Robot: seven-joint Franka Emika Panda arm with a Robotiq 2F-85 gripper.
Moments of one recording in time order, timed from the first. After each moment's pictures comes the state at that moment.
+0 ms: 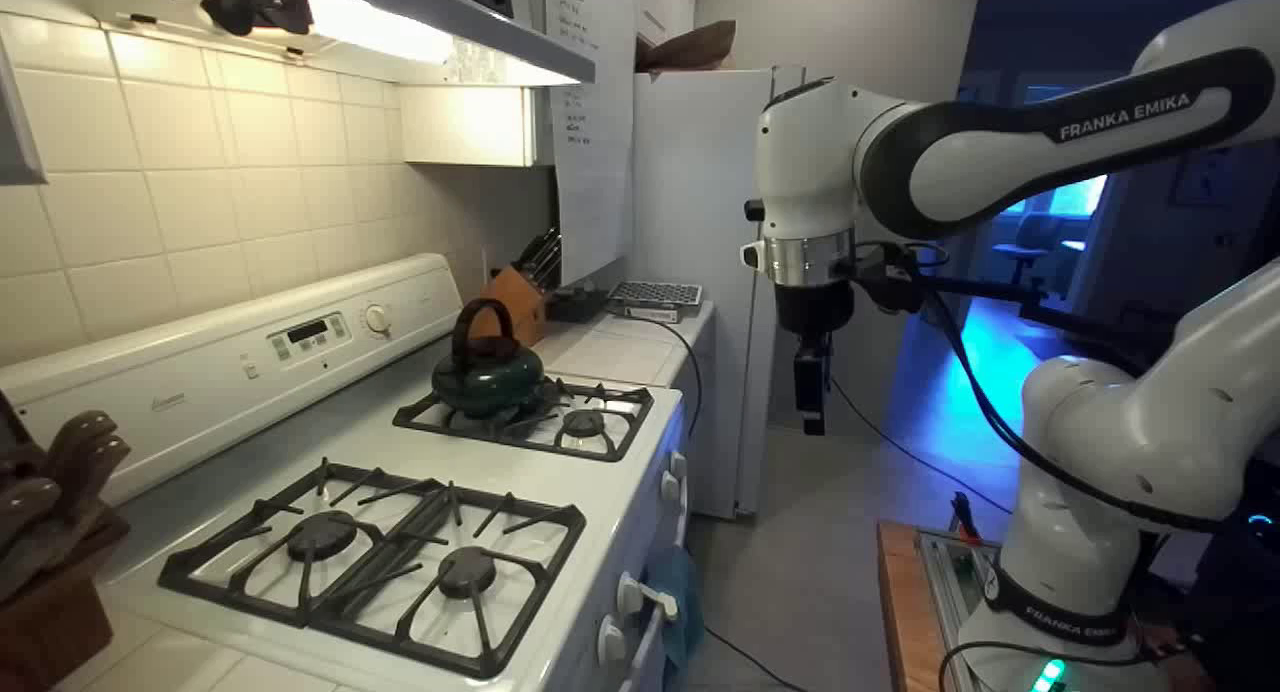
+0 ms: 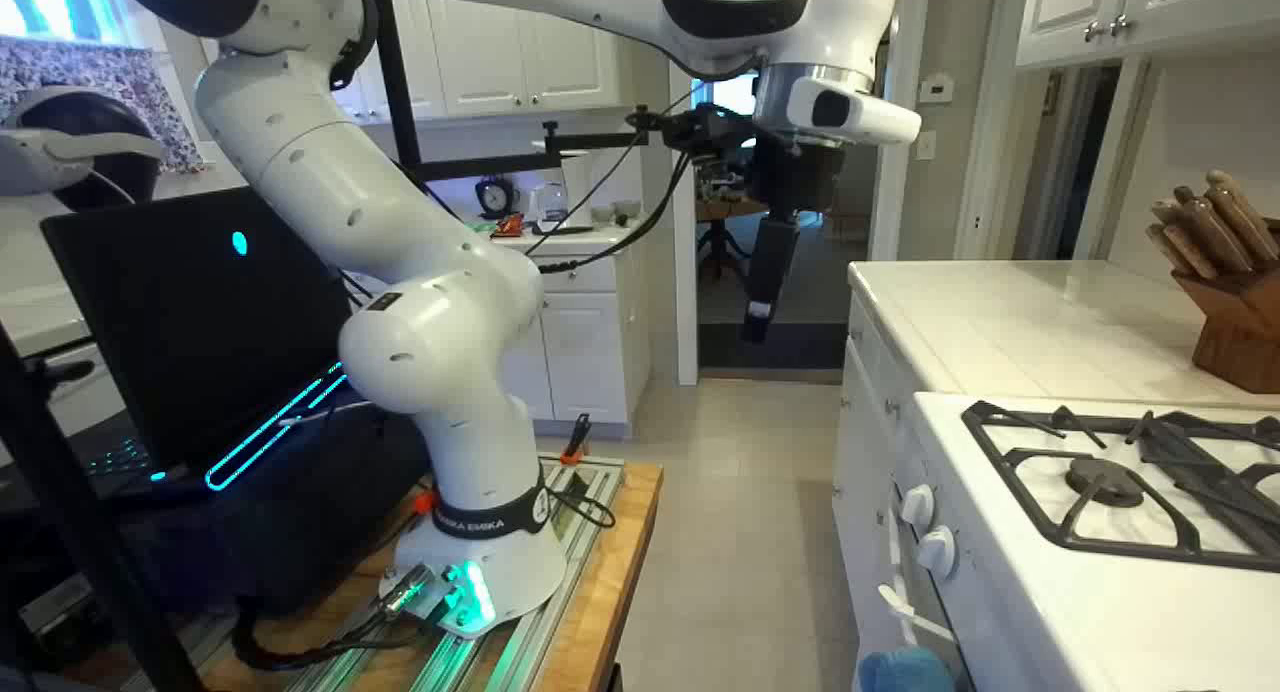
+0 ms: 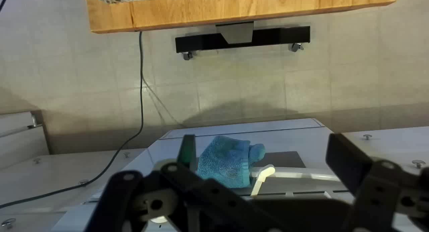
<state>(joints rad) 0.01 -0.69 0.16 -2.54 -0.02 1.67 0.22</state>
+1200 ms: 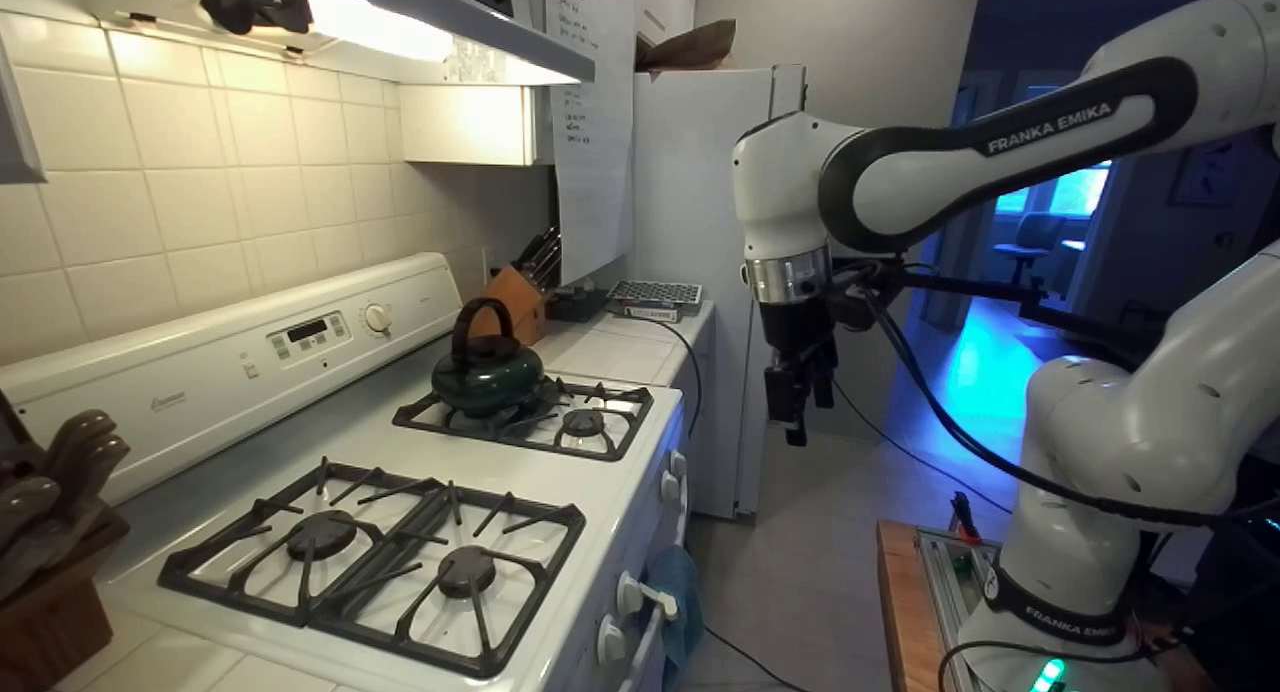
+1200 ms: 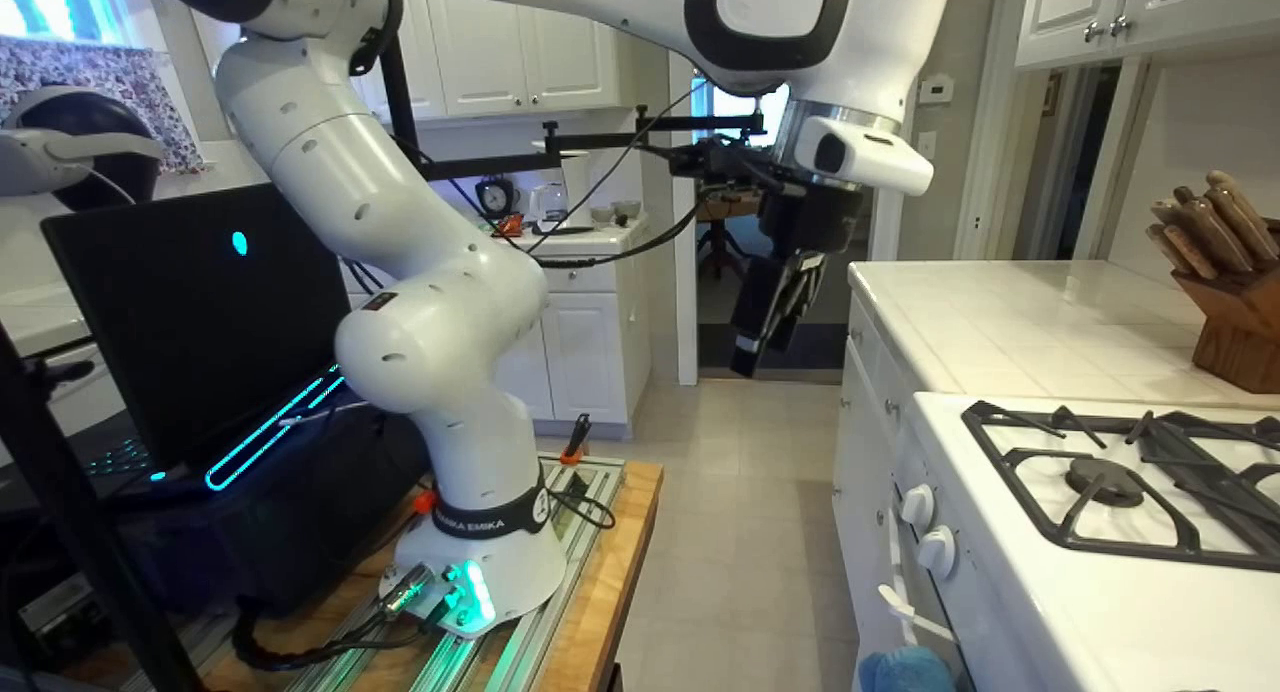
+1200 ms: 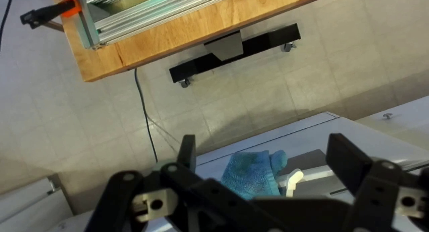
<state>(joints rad) -0.05 -0.60 0.13 -2.54 0.01 1.69 0.41</state>
